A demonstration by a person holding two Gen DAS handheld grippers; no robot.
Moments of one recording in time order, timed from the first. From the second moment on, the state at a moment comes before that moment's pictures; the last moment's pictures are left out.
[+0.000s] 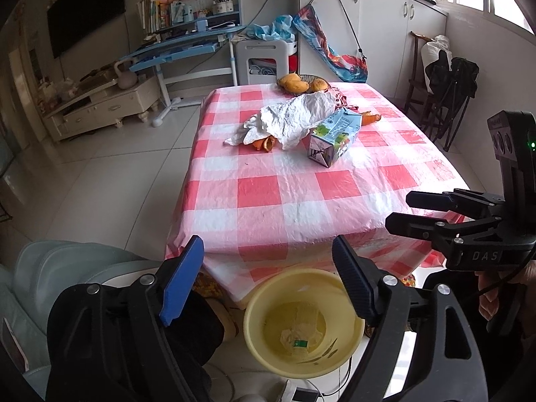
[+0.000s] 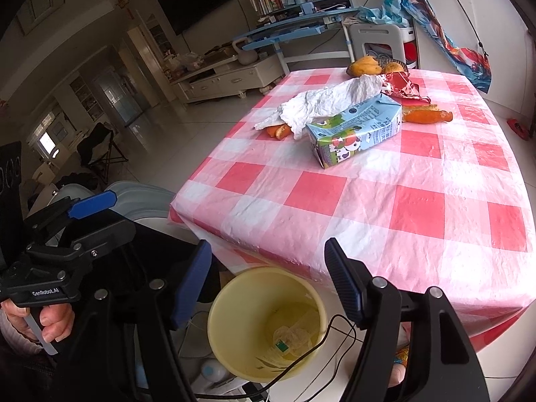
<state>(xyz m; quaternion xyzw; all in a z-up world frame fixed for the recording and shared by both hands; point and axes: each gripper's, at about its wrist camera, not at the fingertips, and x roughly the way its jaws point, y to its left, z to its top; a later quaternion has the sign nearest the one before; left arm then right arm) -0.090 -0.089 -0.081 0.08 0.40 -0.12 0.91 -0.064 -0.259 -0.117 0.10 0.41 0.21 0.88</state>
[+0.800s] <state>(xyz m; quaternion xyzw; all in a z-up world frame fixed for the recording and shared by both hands) -0.077 -0.076 -0.085 0.07 0.40 -0.11 0.91 -0.062 -0.256 -0.118 0.09 0.42 0.20 0.88</state>
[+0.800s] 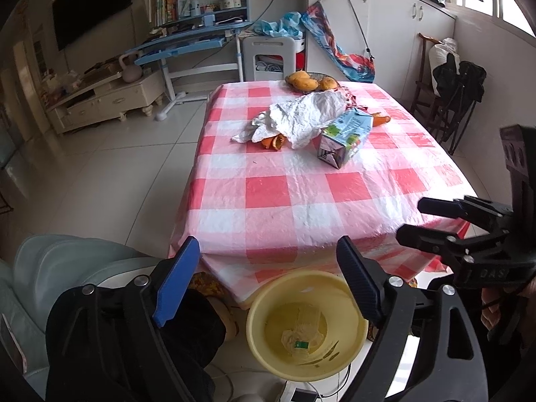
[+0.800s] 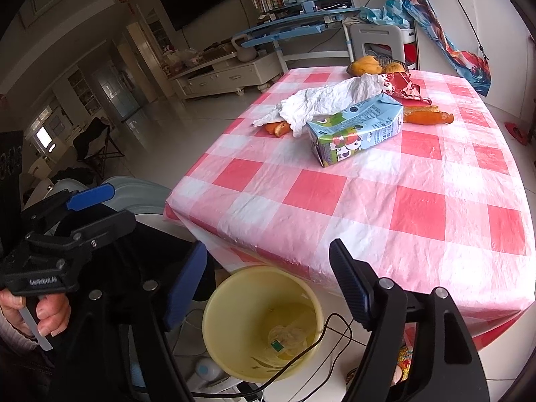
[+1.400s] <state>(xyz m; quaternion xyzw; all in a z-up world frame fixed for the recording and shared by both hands) 0.083 -0.118 -0.093 0.06 0.42 -0.10 0.90 -0.053 -0.246 -0.121 0.08 0.42 0.19 0.88</state>
